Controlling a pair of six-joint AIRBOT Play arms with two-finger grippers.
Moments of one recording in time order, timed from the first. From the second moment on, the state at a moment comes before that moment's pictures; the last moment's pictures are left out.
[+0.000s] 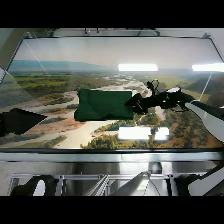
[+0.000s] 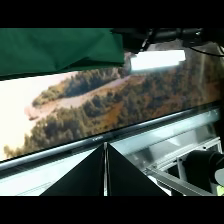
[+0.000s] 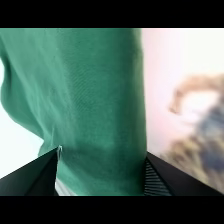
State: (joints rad) left arm 0.28 -0.57 1.00 -2.37 1.62 1.69; right arm 0.11 -1.85 1.12 -0.30 1.11 1.10
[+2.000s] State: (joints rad) left arm 0.28 -0.52 0.95 -2.38 1.47 1.78; right arm -1.40 -1.02 1.01 -0.89 1.29 1.45
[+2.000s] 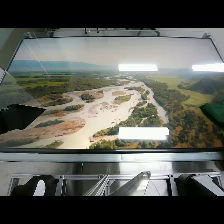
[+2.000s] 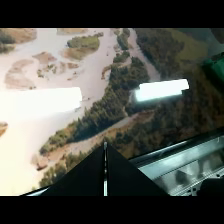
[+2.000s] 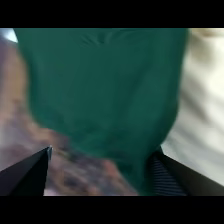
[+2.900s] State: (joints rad) left arm 0.26 -0.46 0.88 -2.39 1.47 1.81; right arm -0.30 -0.73 0.94 -0.60 1.19 1.16
